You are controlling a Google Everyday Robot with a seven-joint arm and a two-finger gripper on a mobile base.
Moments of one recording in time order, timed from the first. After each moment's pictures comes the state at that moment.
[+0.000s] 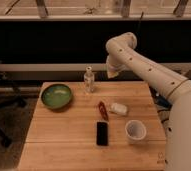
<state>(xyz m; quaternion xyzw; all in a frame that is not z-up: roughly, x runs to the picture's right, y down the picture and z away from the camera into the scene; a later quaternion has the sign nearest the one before) 0.093 -0.082 0.828 -0.18 -0.07 -0.08 0.98</state>
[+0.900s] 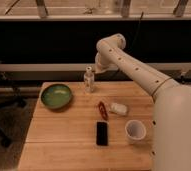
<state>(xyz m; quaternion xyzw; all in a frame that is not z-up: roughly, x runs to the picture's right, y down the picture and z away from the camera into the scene) 0.023 -0.107 0.859 -0.14 -0.13 -0.06 0.98</state>
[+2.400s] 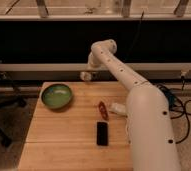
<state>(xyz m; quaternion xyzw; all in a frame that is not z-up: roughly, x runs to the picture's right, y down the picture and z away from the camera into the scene) -0.002 -0.143 0.954 -0.09 -0.16 -0.02 0.98</state>
